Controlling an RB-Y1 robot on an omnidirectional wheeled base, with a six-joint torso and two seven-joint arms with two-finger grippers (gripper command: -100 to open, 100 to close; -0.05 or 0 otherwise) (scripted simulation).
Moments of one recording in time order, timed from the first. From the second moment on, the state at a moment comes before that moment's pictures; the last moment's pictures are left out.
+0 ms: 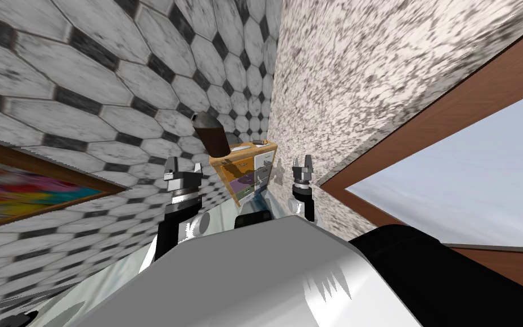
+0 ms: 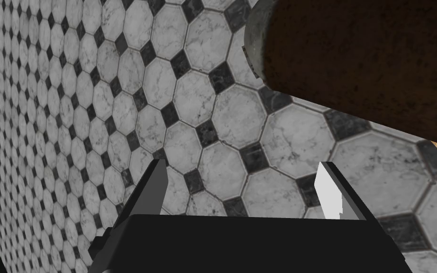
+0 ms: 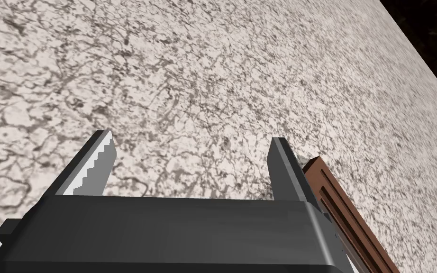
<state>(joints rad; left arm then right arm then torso) 0.50 -0.02 -0.02 -2.33 -0.01 -0.36 0.12 0.49 -0.02 -0.05 -2.26 -0.01 -0.63 0.01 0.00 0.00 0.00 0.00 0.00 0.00</state>
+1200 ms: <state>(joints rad) 0.50 0.02 -0.02 -2.32 -0.01 -0.36 0.12 0.49 -0.02 -0.05 -2.26 -0.01 -0.63 0.01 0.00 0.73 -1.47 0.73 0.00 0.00</state>
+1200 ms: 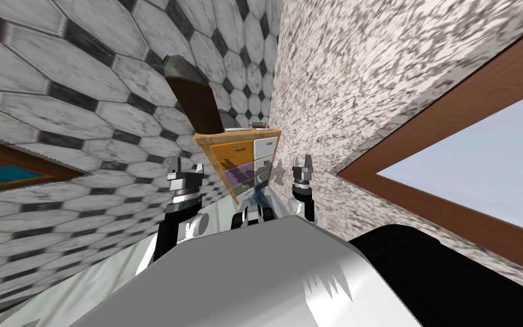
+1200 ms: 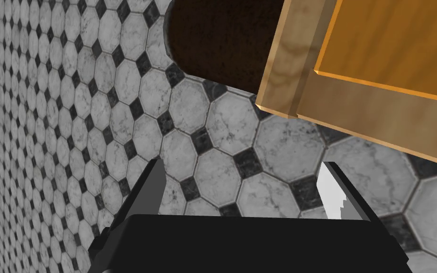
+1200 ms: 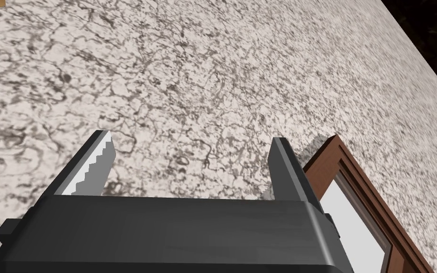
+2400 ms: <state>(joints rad) 0.44 0.16 0.01 -2.09 0.01 -0.38 0.12 0.49 -0.02 -0.05 -2.26 -0.01 -0.63 0.01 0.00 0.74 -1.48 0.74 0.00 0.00</state>
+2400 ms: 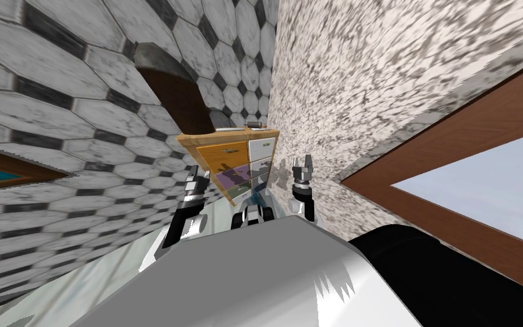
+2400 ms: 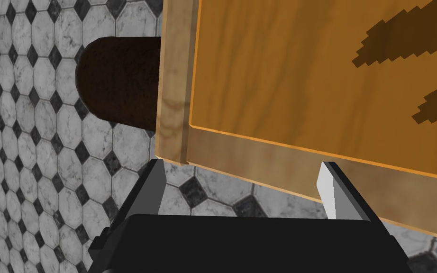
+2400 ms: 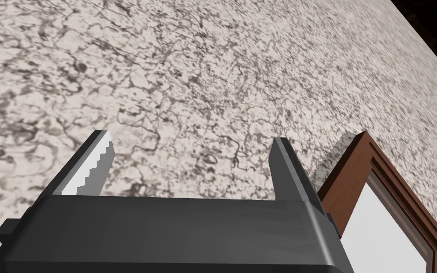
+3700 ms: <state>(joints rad) 0.37 0.14 0.03 -1.83 0.04 -0.40 0.11 0.49 -0.02 -0.05 -2.26 -0.01 -0.63 0.01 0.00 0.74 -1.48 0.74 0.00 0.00</state>
